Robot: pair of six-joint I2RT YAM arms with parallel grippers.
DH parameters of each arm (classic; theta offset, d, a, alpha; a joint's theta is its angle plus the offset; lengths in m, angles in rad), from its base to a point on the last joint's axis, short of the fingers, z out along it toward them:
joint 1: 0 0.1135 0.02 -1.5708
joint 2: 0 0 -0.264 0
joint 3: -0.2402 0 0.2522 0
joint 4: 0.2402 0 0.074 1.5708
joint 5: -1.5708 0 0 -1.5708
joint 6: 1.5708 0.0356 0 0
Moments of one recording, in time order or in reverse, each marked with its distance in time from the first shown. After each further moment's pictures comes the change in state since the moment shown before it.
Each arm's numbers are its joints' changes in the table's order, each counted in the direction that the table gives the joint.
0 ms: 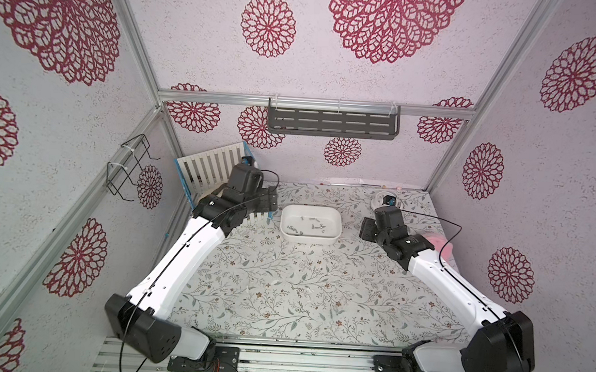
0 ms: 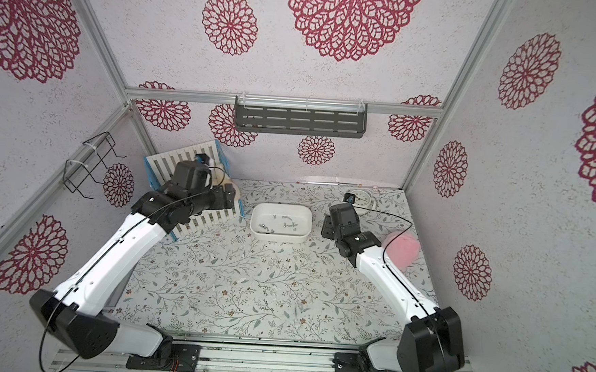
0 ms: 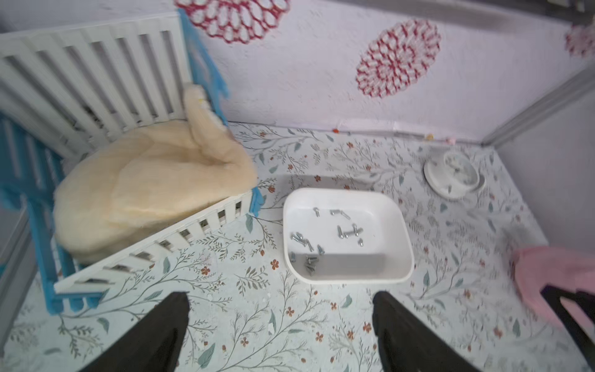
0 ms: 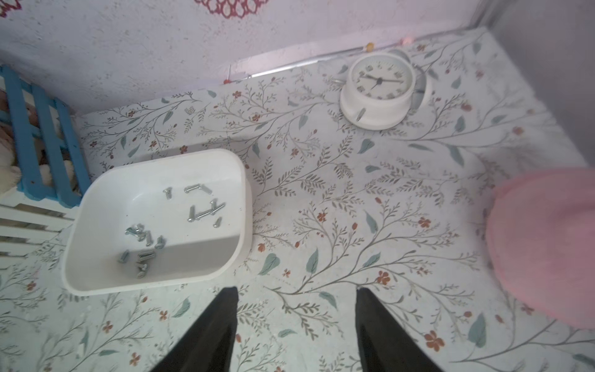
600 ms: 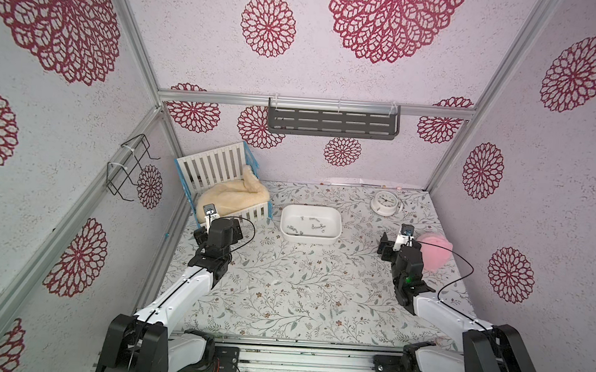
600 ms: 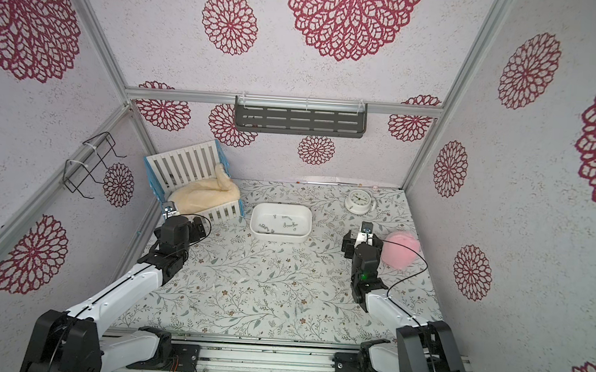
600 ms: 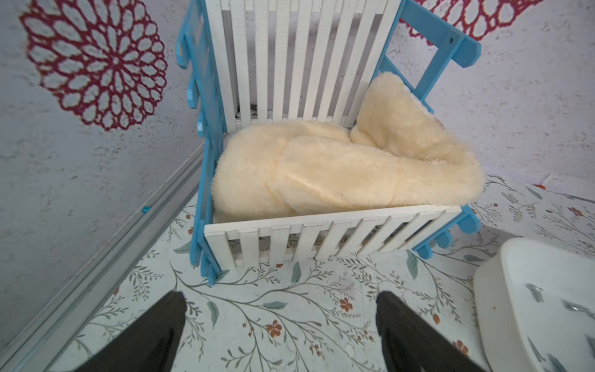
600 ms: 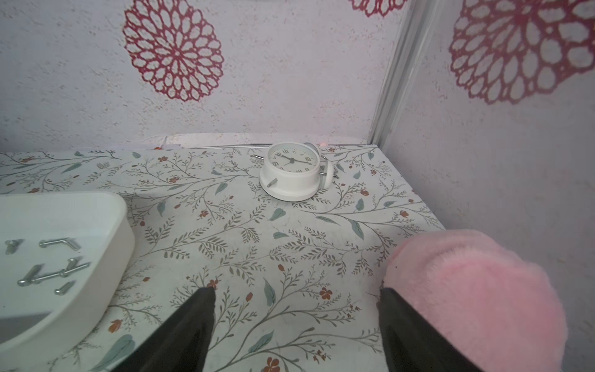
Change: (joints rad) left arm 0.188 -0.150 0.811 -0.805 0.317 0.076; right arm -0.192 -0.052 0.656 -1.011 -0.045 -0.371
